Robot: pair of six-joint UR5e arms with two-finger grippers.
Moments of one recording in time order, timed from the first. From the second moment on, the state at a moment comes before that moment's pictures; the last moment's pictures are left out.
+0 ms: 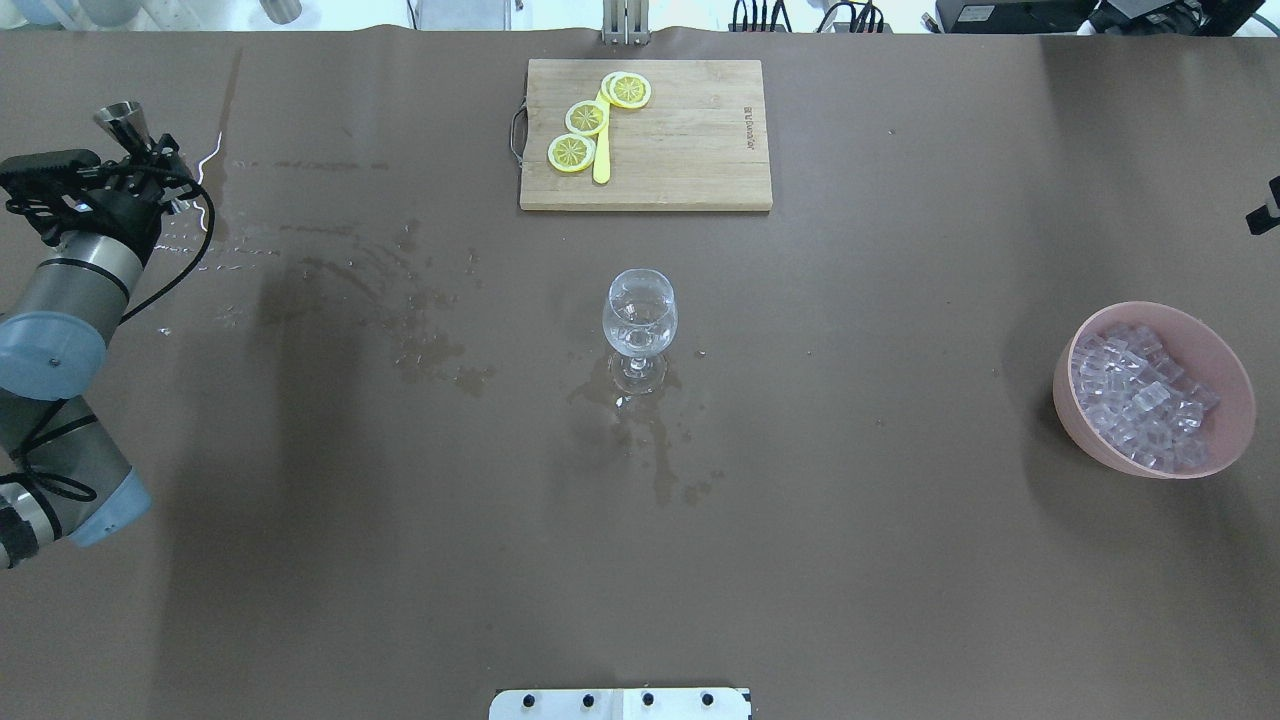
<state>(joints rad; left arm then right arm) -0.74 -1.79 -1.24 -2.93 -0.90 -1.10 1.41 -1.48 1.76 -1.65 2.46 0.28</state>
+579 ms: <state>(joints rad) -0.72 -1.81 -1.22 -2.92 -0.90 -1.12 1.41 -1.48 1.76 -1.65 2.46 0.28</state>
